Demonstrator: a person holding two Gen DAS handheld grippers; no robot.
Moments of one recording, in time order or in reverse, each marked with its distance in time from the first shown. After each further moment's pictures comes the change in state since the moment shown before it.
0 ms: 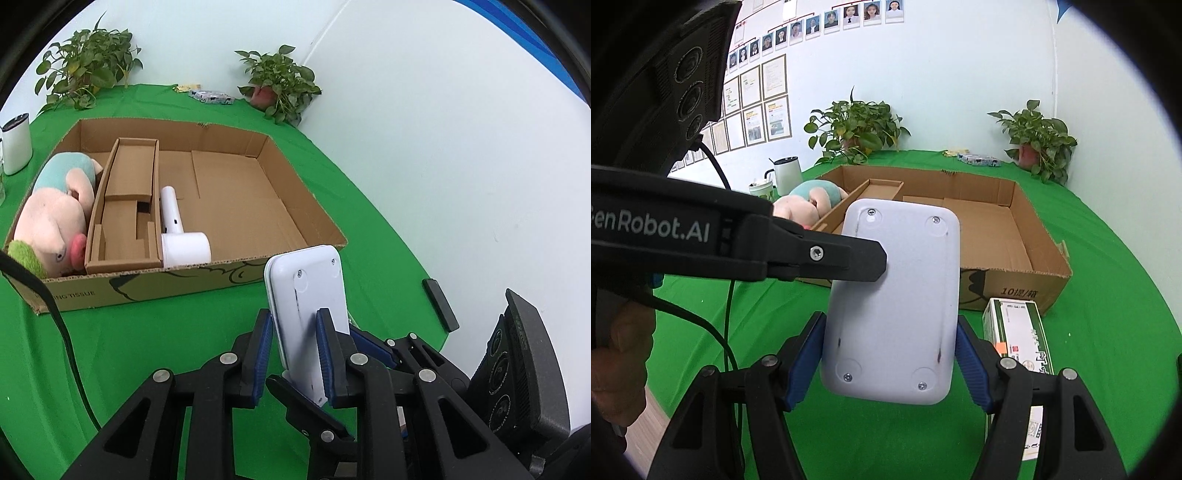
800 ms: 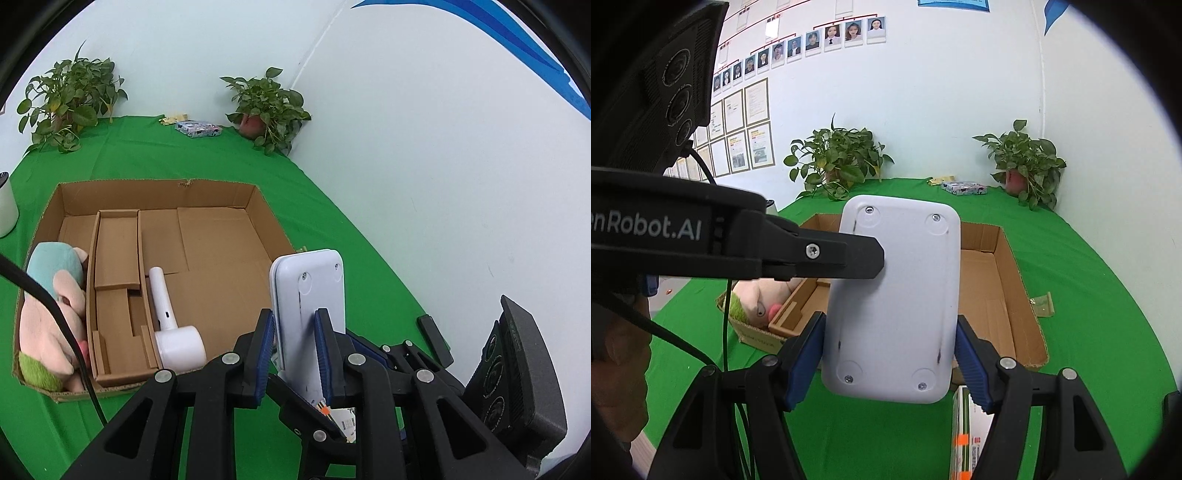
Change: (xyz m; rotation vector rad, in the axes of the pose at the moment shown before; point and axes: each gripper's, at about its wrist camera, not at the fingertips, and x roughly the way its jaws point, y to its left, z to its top) left arm -0.002 -0.022 0.107 0.039 -0.053 -0.005; right arm 0.023 -0.032 0.081 0.046 -0.059 -0.036
